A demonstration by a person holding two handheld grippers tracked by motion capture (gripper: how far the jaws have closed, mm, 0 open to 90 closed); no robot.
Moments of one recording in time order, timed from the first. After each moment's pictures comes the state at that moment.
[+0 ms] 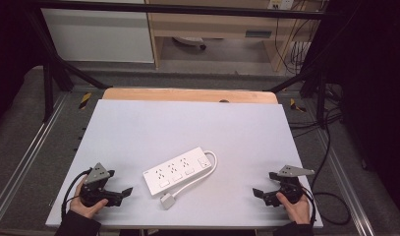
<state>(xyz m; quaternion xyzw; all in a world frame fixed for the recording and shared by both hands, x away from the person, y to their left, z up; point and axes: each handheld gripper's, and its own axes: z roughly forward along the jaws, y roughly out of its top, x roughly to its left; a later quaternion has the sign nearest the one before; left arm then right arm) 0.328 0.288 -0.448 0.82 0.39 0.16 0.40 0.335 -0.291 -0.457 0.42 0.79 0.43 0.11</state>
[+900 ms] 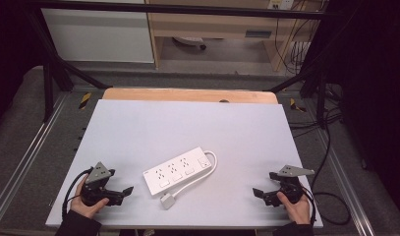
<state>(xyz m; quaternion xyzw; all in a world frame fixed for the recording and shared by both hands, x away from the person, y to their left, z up) 0.329 0.285 -0.445 0.82 0.39 0.16 0.39 0.335 -0.291 -0.457 0.42 0.79 0.43 0.11</state>
